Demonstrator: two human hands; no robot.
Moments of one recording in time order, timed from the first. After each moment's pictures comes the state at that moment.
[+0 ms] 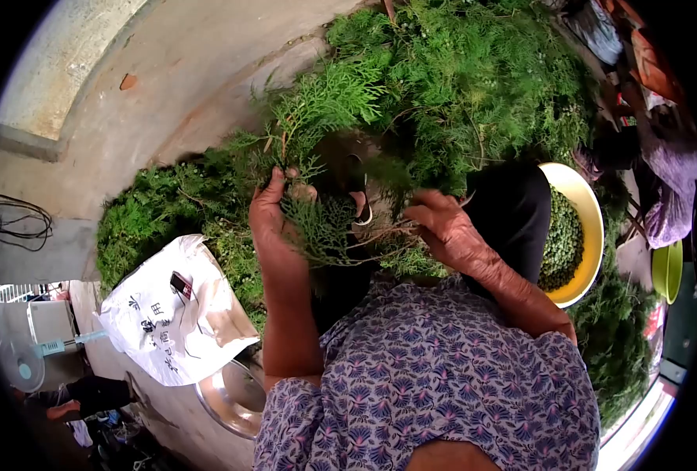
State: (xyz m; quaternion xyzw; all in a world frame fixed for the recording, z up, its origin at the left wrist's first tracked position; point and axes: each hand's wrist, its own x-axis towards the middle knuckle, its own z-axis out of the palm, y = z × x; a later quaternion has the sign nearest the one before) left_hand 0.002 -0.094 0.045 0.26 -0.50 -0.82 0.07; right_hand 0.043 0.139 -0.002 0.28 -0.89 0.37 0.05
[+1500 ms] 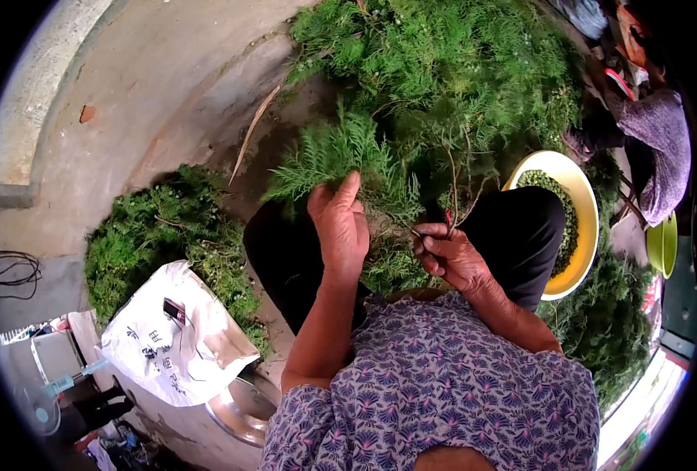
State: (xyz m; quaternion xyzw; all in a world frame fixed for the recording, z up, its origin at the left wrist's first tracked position) left_hand -0.029 -0.023 -0.036 0.12 -0.40 -0.91 0.00; right_hand 0.060 0.151 -0.066 -0.20 -0.33 0.90 -0.22
